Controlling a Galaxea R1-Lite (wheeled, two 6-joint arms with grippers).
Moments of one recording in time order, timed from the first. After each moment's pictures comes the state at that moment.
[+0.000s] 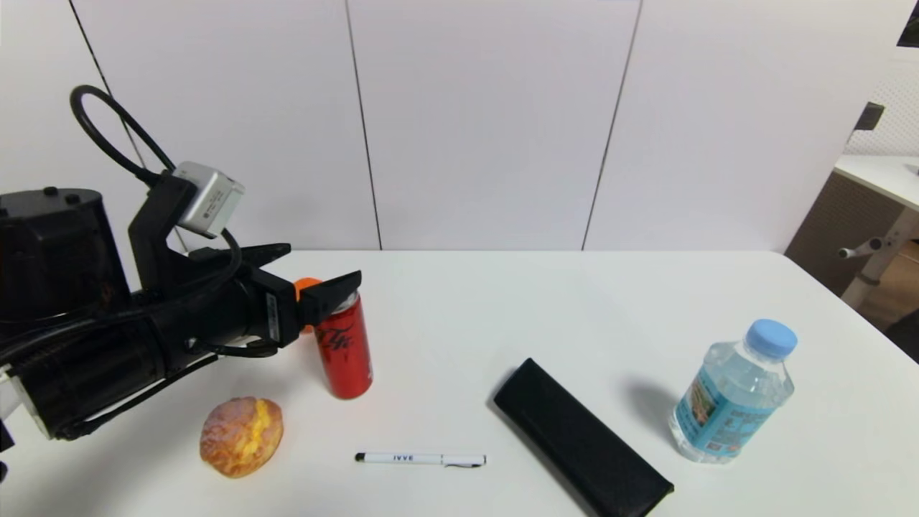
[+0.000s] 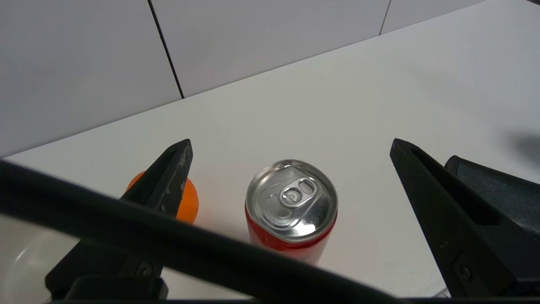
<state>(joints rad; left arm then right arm) -0.45 1.39 -0.61 -0.67 -0.04 0.03 0.01 0.00 0.00 -0.01 -0.02 0.04</state>
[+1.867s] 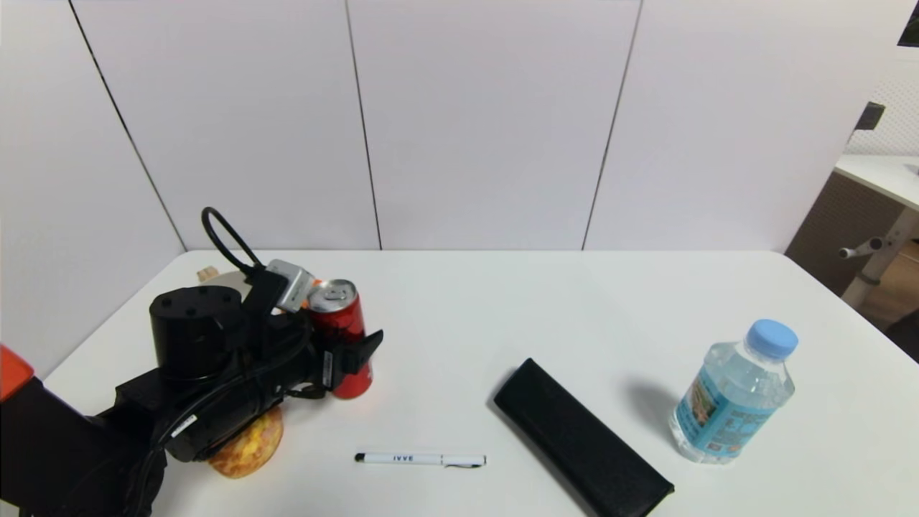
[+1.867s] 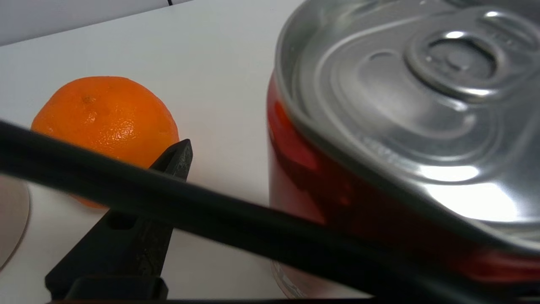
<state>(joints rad) -0.40 1.79 -0.40 -1.16 -0.04 0.02 0.01 0.00 0.00 -0.01 -0.02 0.03</state>
